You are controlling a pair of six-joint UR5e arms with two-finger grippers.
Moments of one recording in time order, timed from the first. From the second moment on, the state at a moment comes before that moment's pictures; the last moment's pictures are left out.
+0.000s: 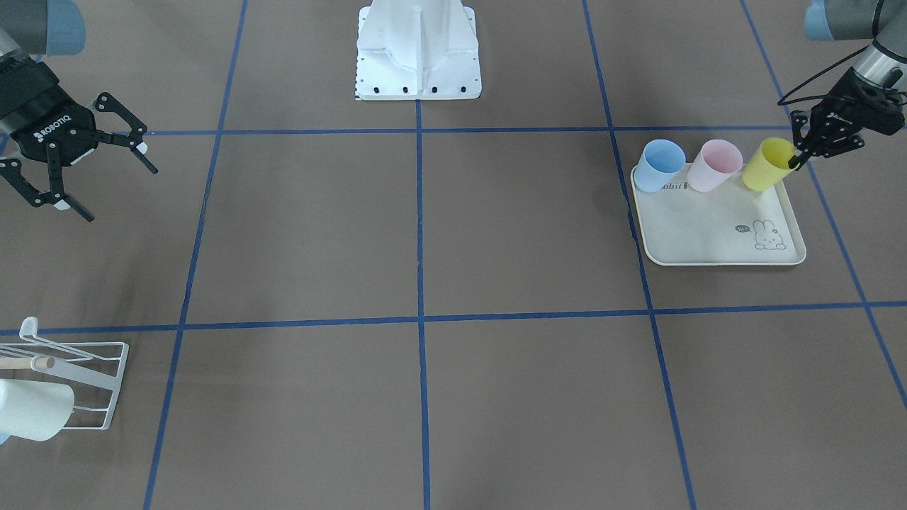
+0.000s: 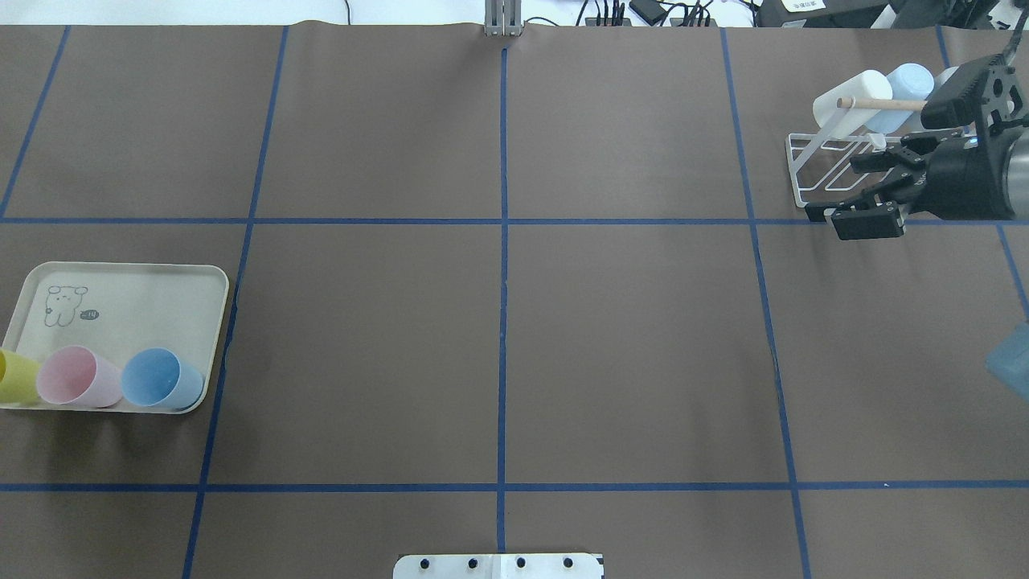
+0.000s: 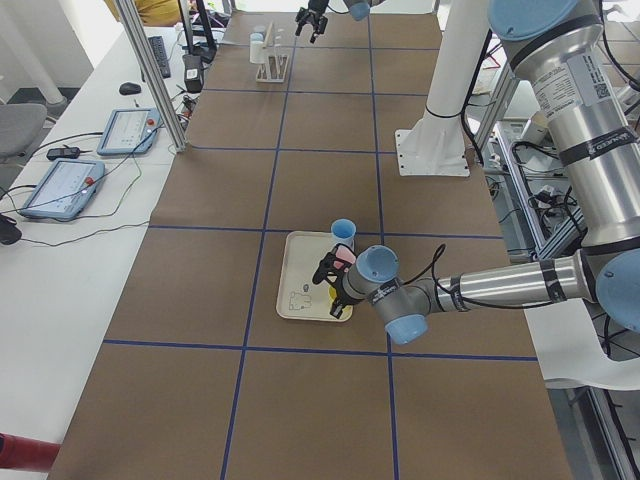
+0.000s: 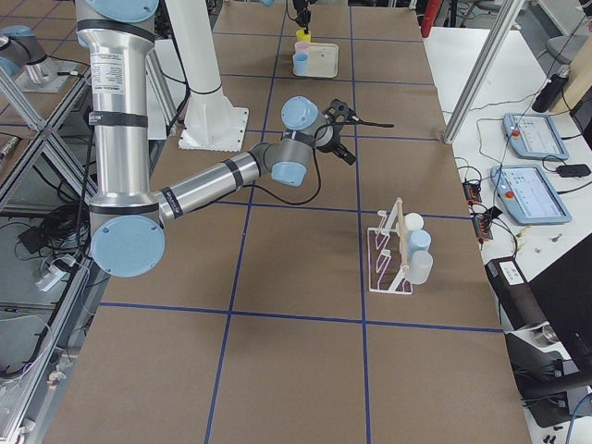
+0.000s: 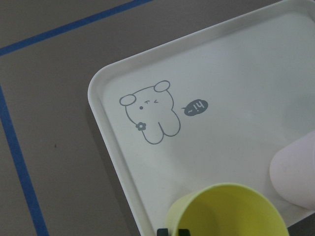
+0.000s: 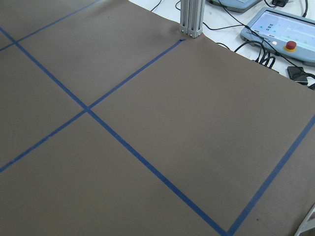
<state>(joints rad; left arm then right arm) -0.98 -1.15 -1.66 -2.79 -2.10 -0.53 0.99 -1.57 1.99 -0.72 2.09 0.42</state>
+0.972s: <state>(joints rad) -1.33 -1.21 -2.08 -2.33 -2.31 -0.52 0.85 -1.32 1.94 -0.63 2.08 0.42</state>
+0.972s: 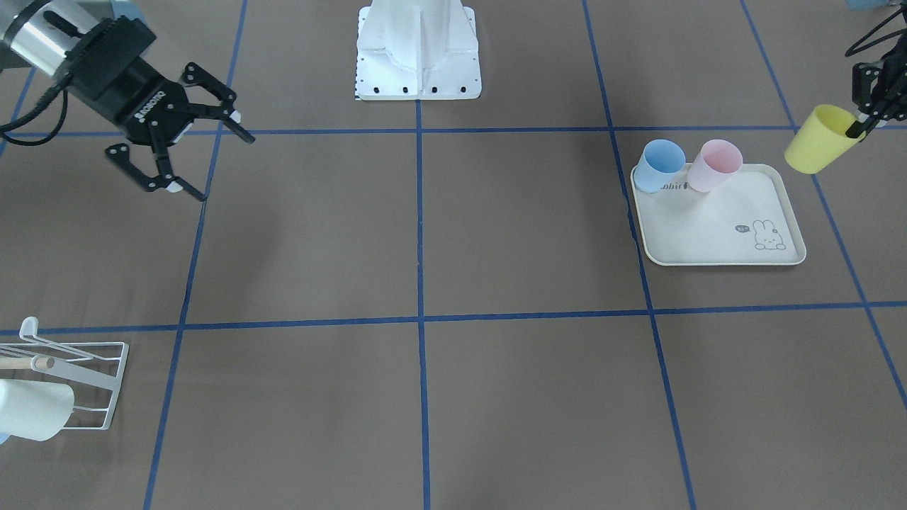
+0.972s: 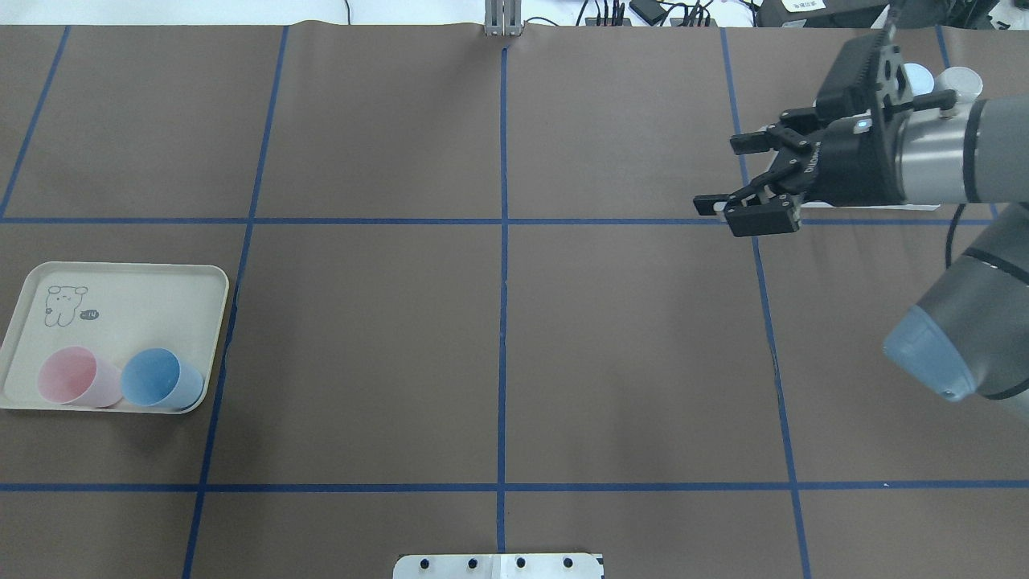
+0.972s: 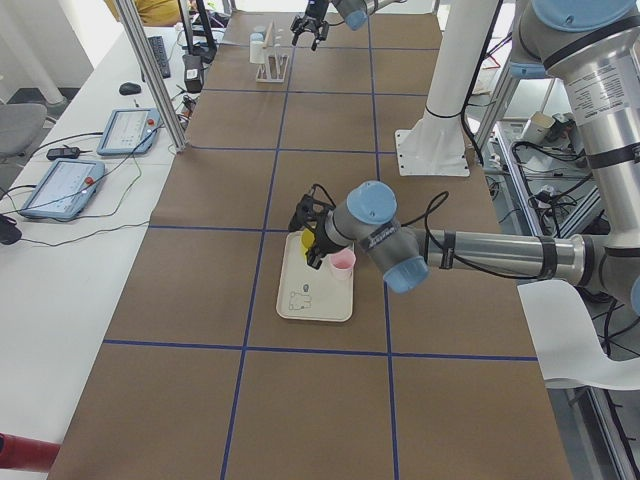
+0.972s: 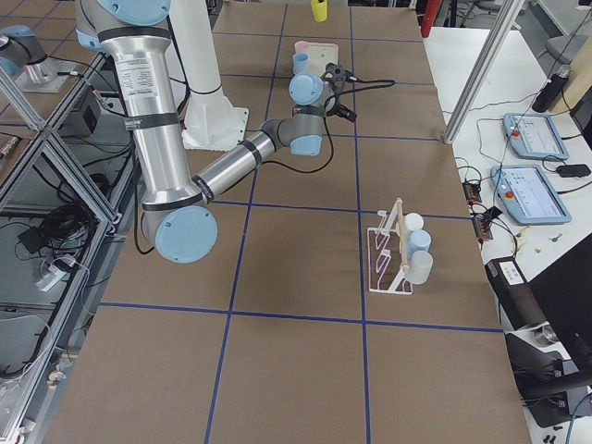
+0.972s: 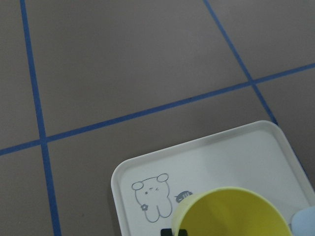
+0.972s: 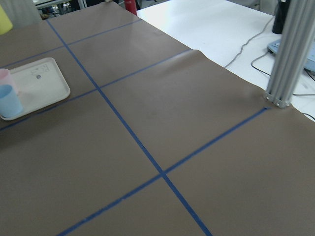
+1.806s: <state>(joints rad) -1.26 -1.60 -2.28 -1.96 -2.52 -0.86 0.49 -1.10 1.85 -0.62 1.71 0.28</state>
